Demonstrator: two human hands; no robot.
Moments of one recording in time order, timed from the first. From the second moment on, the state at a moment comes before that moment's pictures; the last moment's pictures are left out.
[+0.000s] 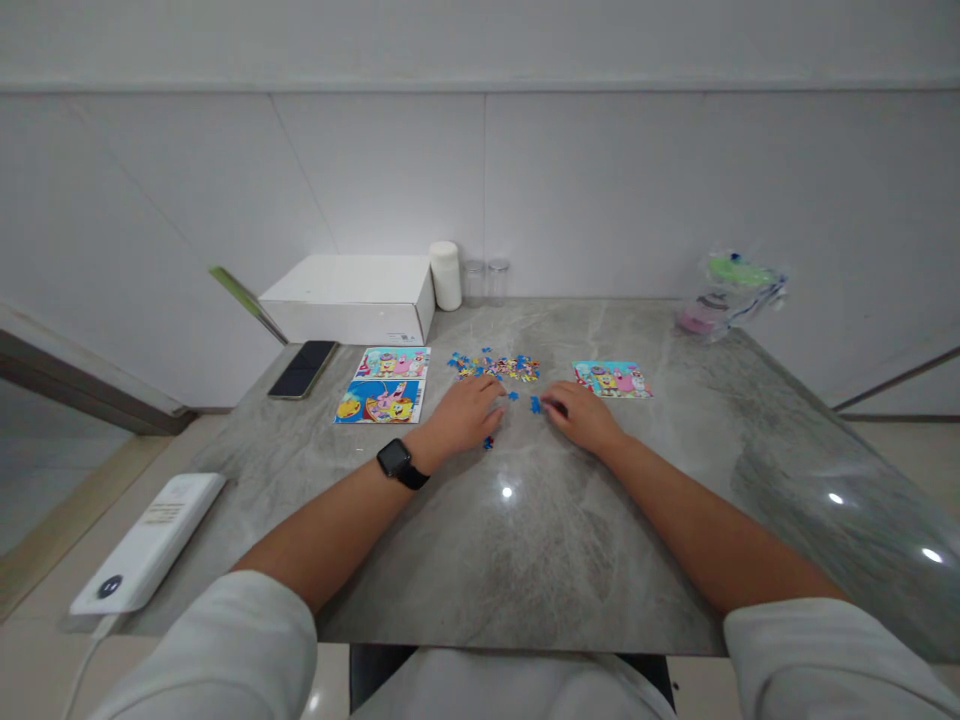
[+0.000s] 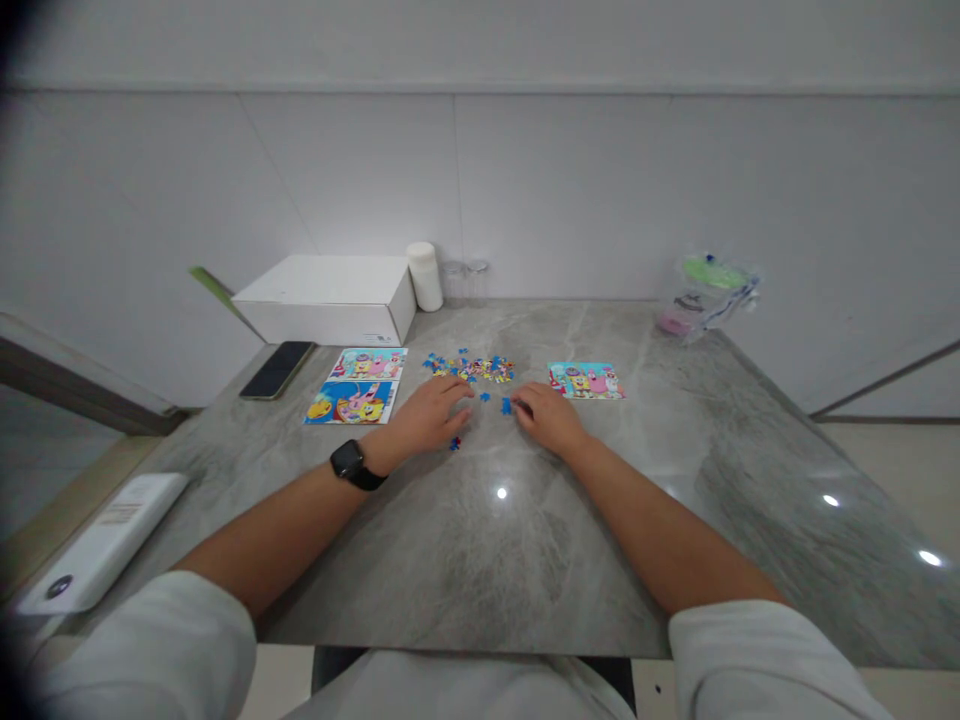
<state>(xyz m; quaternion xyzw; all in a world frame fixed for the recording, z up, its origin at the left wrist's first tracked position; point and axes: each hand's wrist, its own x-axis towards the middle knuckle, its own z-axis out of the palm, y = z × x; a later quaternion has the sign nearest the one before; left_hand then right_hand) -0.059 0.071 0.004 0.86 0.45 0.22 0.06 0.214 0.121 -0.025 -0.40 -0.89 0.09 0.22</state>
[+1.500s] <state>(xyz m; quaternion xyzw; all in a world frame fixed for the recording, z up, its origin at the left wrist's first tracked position) -0.051 0.077 -0.016 0.86 0.42 0.28 0.10 0.220 0.130 -0.032 -0.41 -0.85 0.13 0.30</state>
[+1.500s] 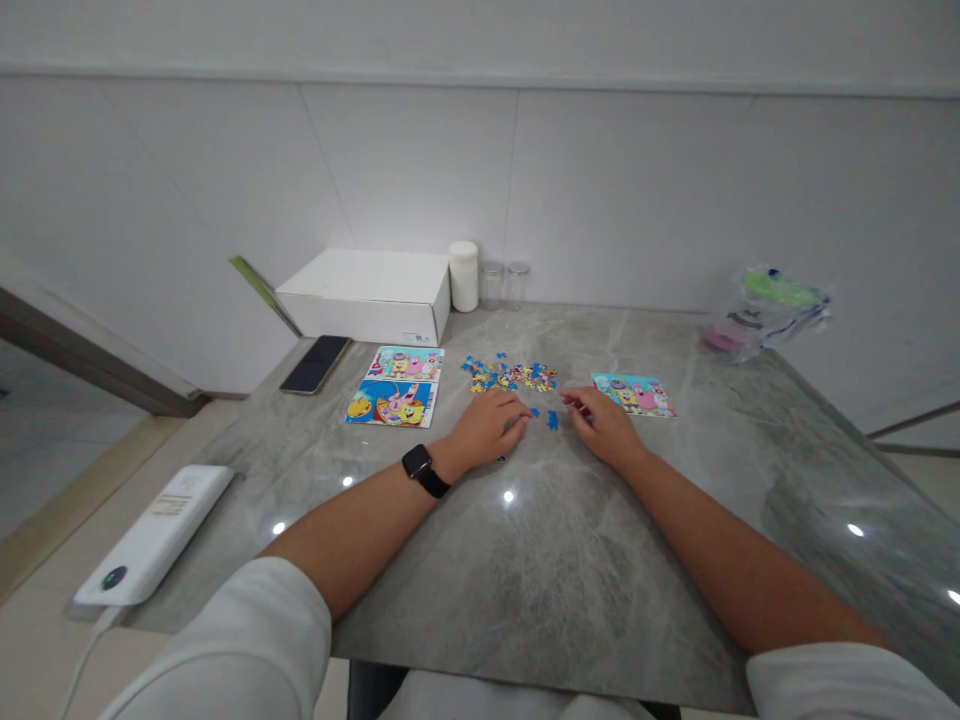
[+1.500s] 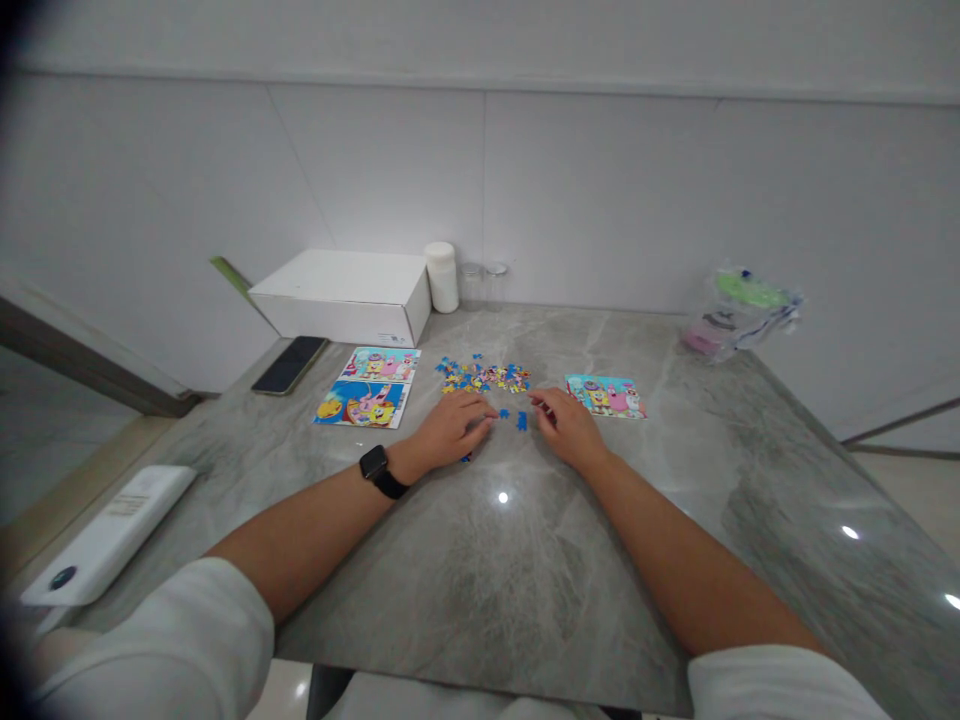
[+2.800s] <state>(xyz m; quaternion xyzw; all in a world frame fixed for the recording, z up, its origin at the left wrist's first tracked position) -0.055 0.087 -0.026 0.82 0.48 0.30 0.11 0.220 0.141 -0.042 -0.40 -0.85 0.17 0.29</state>
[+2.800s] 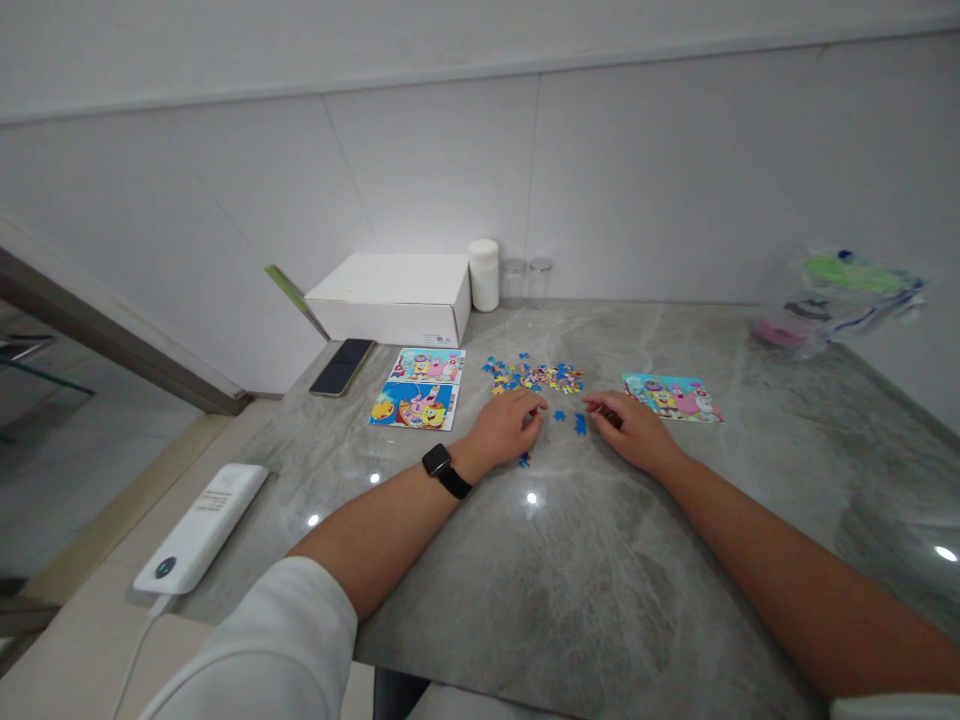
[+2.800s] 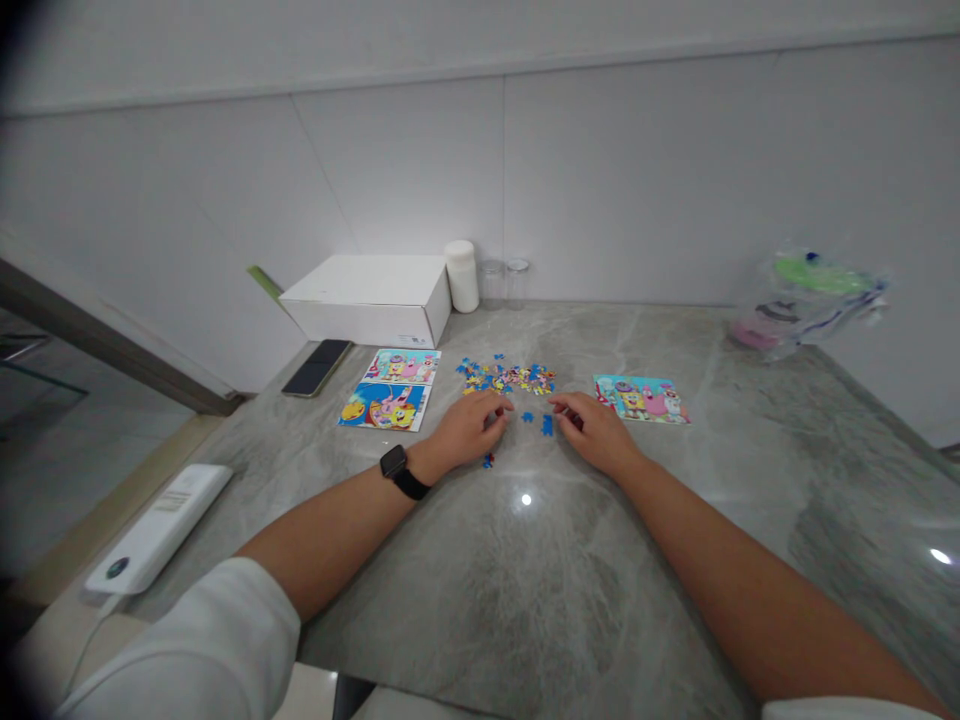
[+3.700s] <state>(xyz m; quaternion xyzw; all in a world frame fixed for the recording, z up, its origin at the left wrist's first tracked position) -0.062 0.088 -0.022 0.77 0.59 0.25 0.02 0.220 0.140 -0.042 -0.39 -0.85 0.18 0.30</state>
